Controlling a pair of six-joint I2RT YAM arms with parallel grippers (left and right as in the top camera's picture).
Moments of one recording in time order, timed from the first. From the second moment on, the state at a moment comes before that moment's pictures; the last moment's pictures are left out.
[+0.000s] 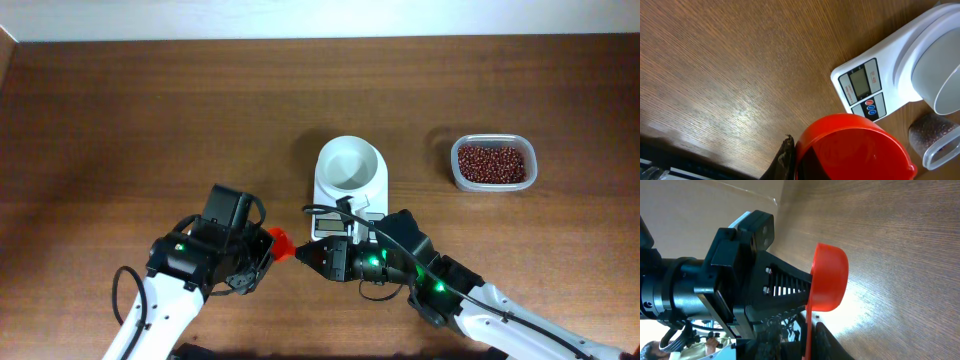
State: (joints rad) left arm -0.33 1.09 0.82 -0.97 0.24 -1.35; right arm 0.80 1.23 0.55 0.29 -0.52 1.04
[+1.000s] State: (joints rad) left arm -0.34 1.09 0.82 -0.94 0.26 -1.29; right arm 0.80 1.24 0.55 -0.01 -0.44 0.88
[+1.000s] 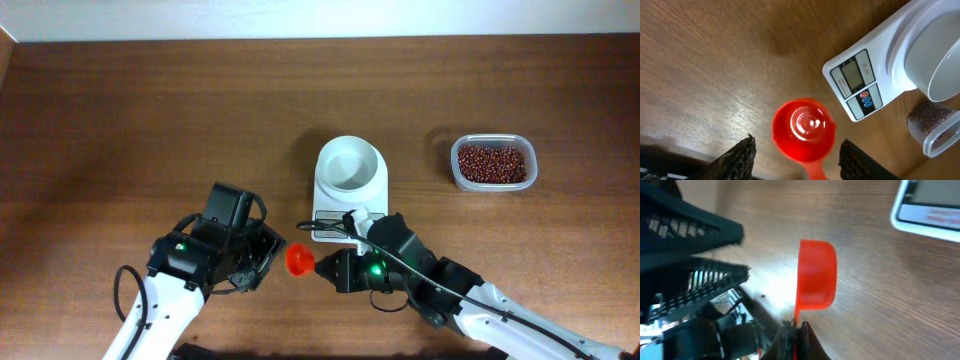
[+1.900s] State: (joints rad) left arm -0.43 1.09 0.82 -0.86 0.26 -1.29; right arm 0.45 0.41 0.56 -0.92 -0.22 0.76
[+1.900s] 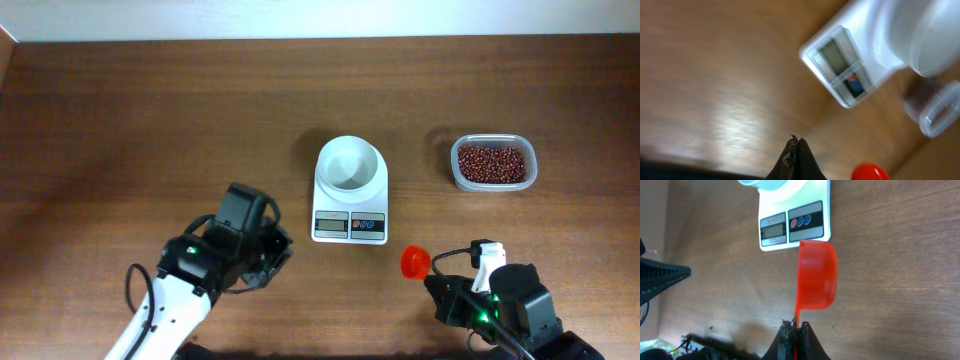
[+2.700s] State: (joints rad) left arm -0.79 1.62 0.82 -0.19 -0.06 -1.04; right arm 0.45 0.41 0.73 -0.97 0.07 0.76
